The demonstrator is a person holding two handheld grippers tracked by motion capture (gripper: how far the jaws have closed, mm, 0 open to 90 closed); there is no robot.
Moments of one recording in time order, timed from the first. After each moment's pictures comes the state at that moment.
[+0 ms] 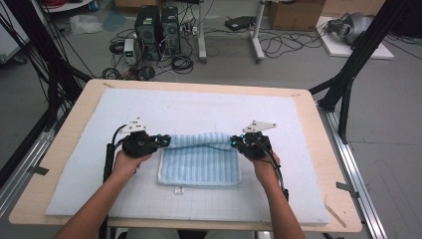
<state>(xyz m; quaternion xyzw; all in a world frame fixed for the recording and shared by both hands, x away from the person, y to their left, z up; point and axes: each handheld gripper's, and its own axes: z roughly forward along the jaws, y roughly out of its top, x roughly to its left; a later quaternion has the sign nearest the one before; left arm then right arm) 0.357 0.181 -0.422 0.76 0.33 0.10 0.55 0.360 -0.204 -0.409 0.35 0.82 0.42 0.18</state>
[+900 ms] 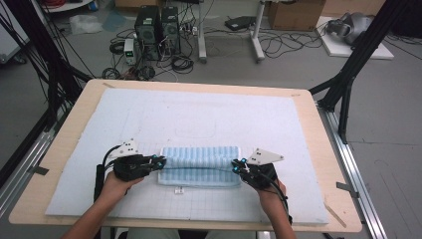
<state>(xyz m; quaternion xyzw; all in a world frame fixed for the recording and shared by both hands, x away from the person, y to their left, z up) 0.301 0.194 -0.435 0.78 0.30 0.08 0.55 0.280 -0.210 -0.423 0.31 0.82 0.44 0.19</state>
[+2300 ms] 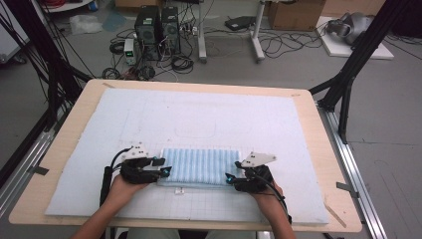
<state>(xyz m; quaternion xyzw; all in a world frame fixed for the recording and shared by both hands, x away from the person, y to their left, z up) 0.304 0.181 -0.442 0.78 0.35 0.09 0.51 0.283 -0.205 -0.436 0.32 0.84 0.41 0.16</state>
